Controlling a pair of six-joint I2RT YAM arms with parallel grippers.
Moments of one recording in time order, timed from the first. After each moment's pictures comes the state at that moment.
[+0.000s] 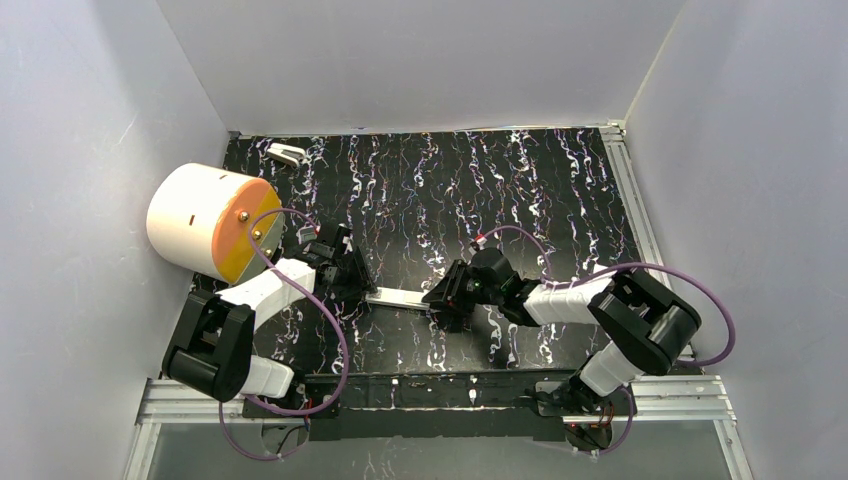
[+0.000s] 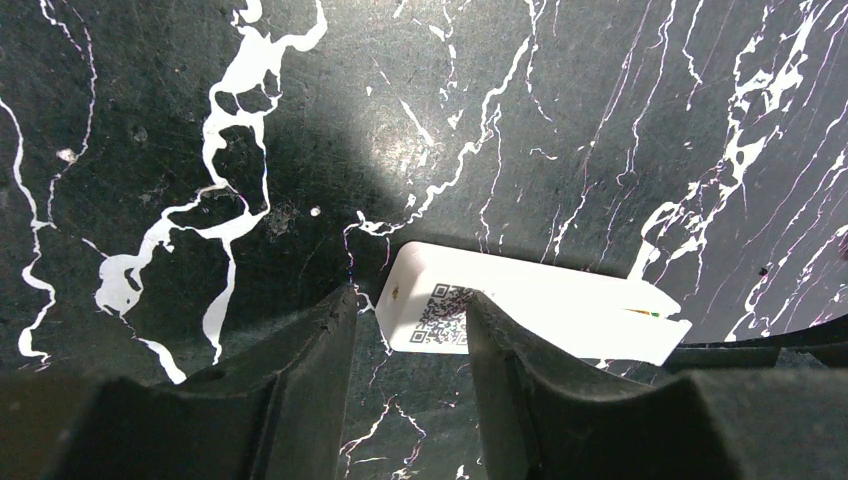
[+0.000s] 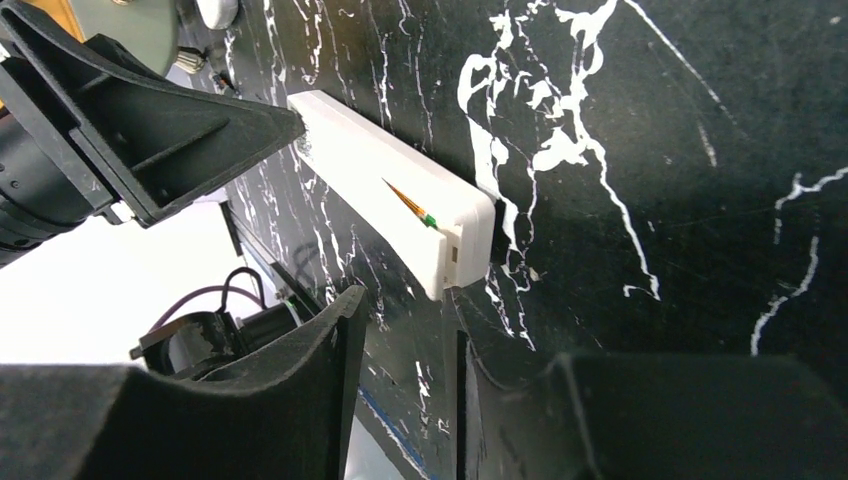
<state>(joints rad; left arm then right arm) -0.39 1.38 0.67 -0.39 0.12 -0.70 0.84 1.54 0.51 0.43 -0.26 1.22</state>
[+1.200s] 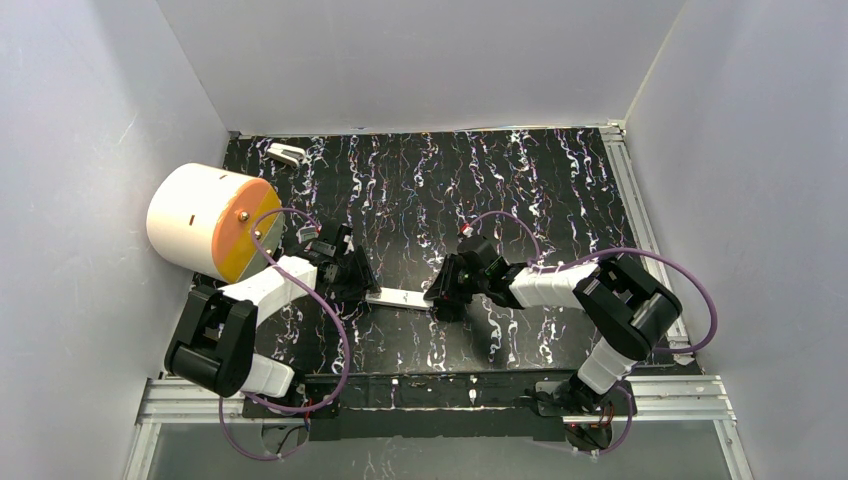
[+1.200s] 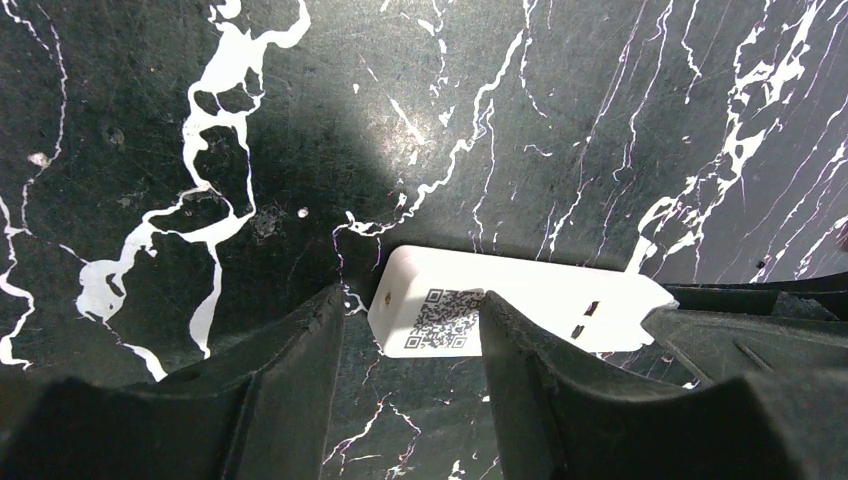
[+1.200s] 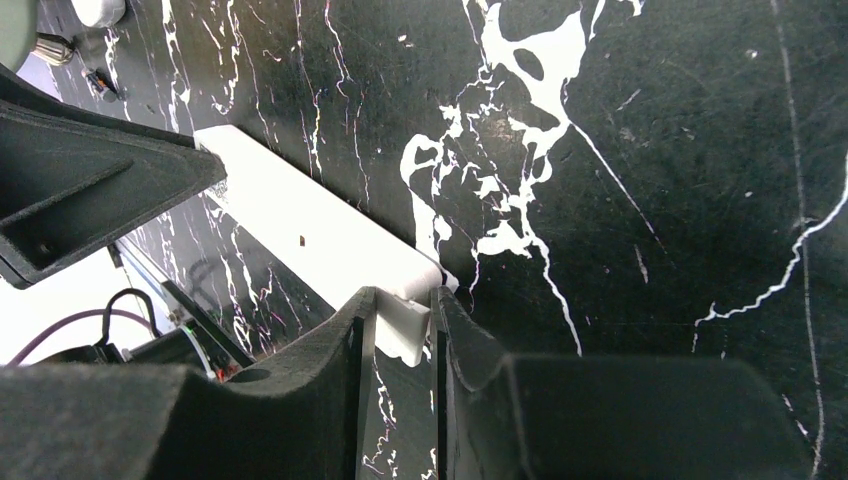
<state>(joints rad) -0.39 1.40 0.68 -0.40 0.14 -0.69 0.83 1.64 0.68 0.19 -0.22 0.99</state>
